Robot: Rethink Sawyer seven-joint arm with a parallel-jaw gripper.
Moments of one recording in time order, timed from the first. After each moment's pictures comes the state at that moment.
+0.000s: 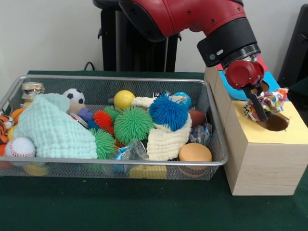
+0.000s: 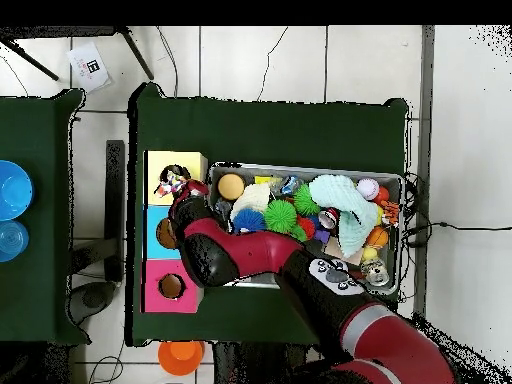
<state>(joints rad) -0.51 -0.51 0.58 1.94 -0.29 -0.37 0.59</state>
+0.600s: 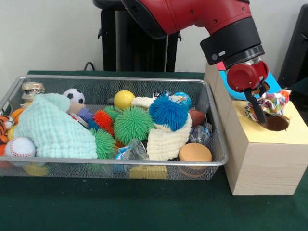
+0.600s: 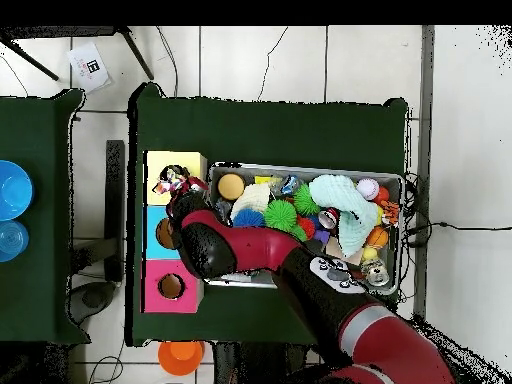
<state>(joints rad) -0.50 -0.53 0.59 1.94 -0.17 -0.25 0.59</state>
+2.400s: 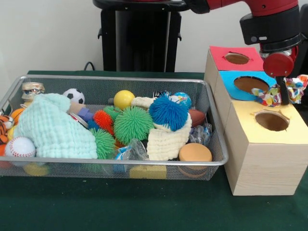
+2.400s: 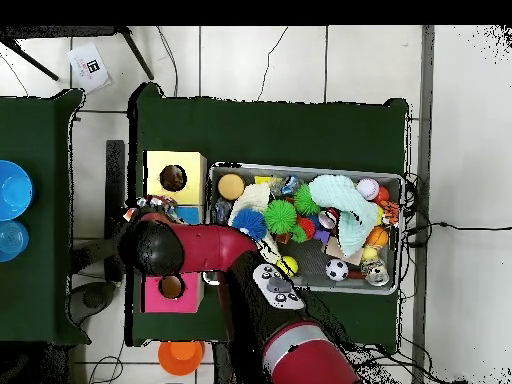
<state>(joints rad) -0.23 -0.66 0.42 1.90 0.08 0.13 0.59</state>
